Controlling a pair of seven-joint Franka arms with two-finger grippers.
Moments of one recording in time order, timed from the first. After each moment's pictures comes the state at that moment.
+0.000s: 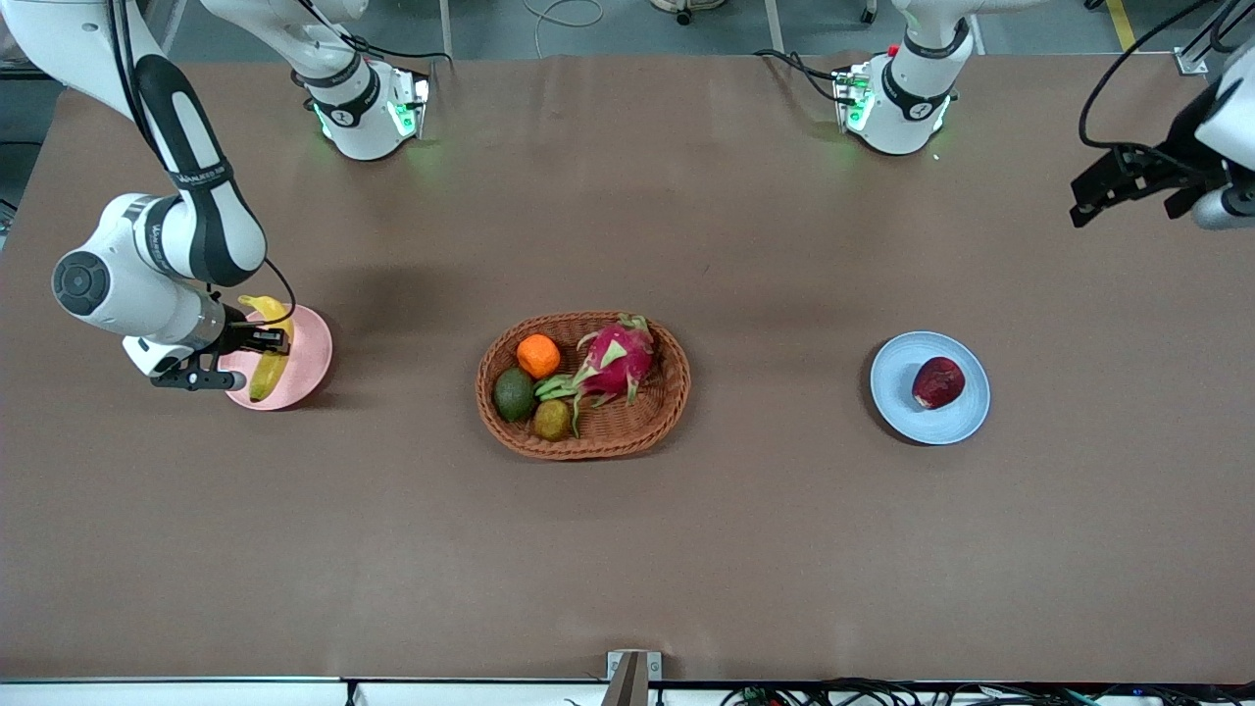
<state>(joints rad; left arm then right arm) 0.00 -0.12 -0.11 -1.62 0.04 1.49 -0.14 -0.04 0.25 -0.11 -2.26 0.05 2.39 -0.14</state>
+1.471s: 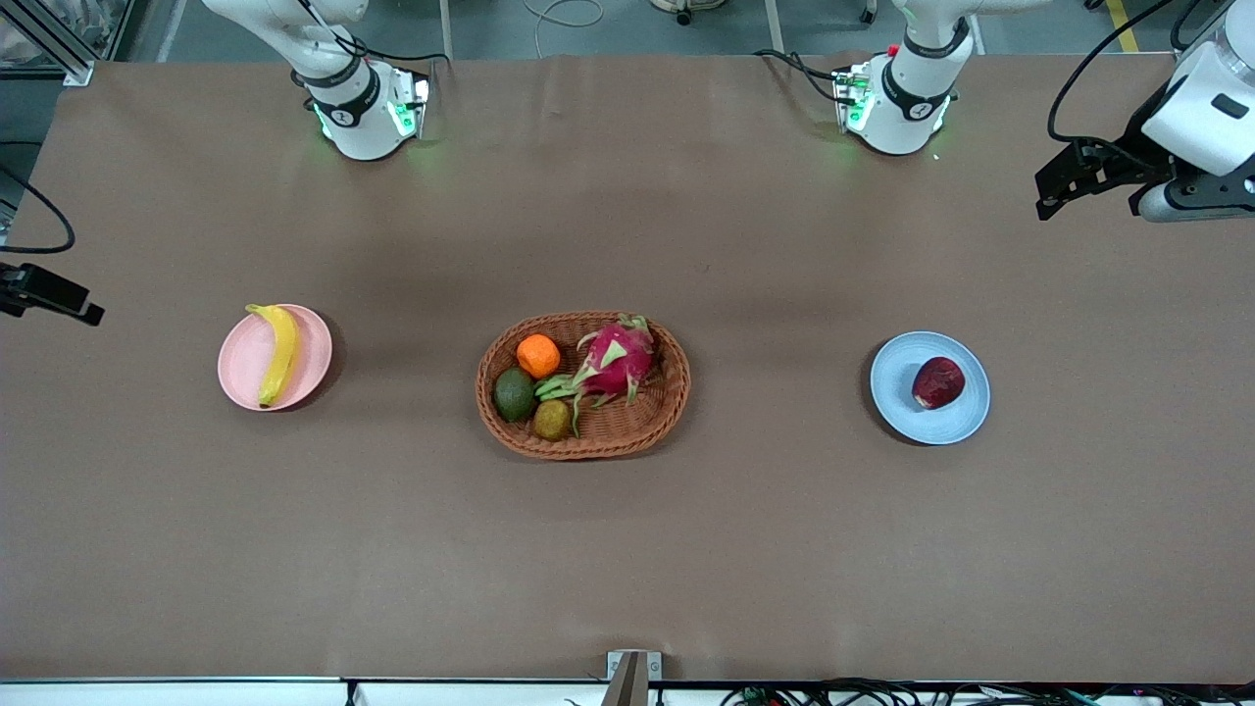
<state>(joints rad) -0.02 -0.12 -0.11 -1.65 0.03 1.51 -0.14 -0.08 0.09 -0.11 -1.54 0.05 1.67 -0.04</state>
